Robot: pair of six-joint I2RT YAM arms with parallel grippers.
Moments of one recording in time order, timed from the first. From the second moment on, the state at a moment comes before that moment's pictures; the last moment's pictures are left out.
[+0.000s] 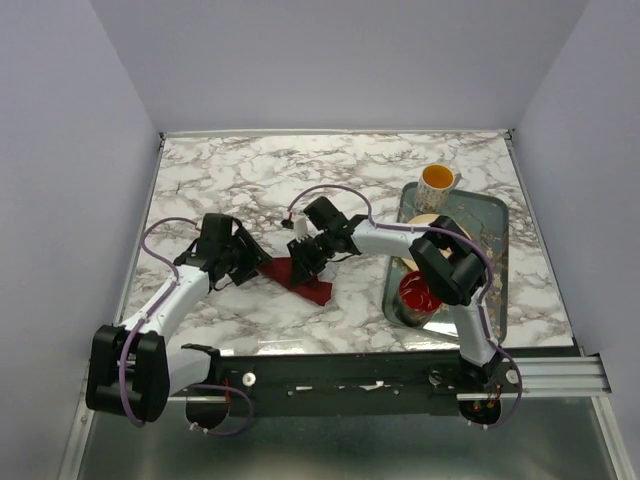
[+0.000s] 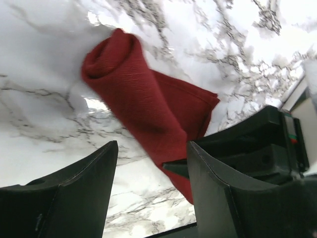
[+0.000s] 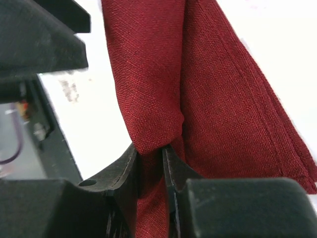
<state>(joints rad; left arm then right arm) -0.18 1.16 0.61 -0.37 0.20 -0.88 0.83 2.11 1.42 -0.25 -0.63 0.19</state>
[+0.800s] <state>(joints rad) -0.27 1.26 0.57 -0.26 0.22 -0.96 0.77 2.20 1.41 -0.17 -0.90 0.26</state>
